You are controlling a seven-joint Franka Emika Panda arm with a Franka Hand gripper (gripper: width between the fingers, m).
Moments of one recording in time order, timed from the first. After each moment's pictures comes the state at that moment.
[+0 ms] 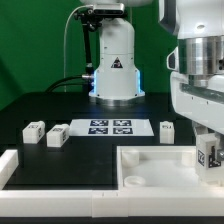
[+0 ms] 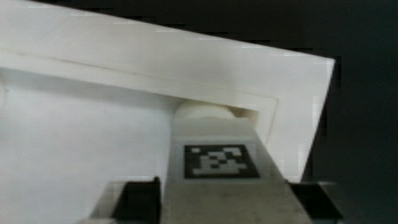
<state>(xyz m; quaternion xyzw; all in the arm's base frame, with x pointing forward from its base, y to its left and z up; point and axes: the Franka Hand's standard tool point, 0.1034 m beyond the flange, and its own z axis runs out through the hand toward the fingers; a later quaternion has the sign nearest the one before) 0.624 0.121 0.072 -0.80 0.60 -0.02 0.06</state>
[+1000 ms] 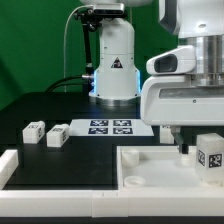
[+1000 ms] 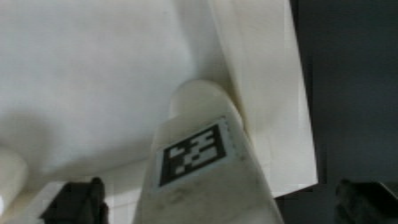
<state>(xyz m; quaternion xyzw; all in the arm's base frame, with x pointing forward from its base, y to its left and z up) 0.625 0.120 0.073 -1.00 0.05 -0.05 0.03</state>
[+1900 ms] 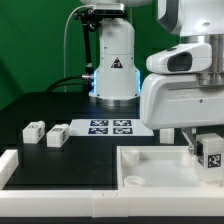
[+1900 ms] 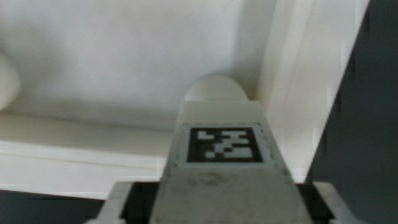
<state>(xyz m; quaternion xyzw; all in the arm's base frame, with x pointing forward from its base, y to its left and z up) 0.626 0.118 0.074 -1.00 -0.05 -0.05 0.02</state>
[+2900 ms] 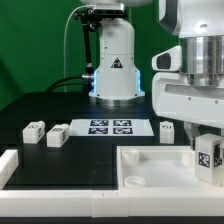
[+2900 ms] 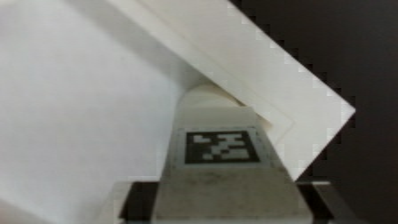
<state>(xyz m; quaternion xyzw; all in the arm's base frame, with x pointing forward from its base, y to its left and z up) 0.622 0.123 0.071 -0.83 0.55 -0.03 0.05</state>
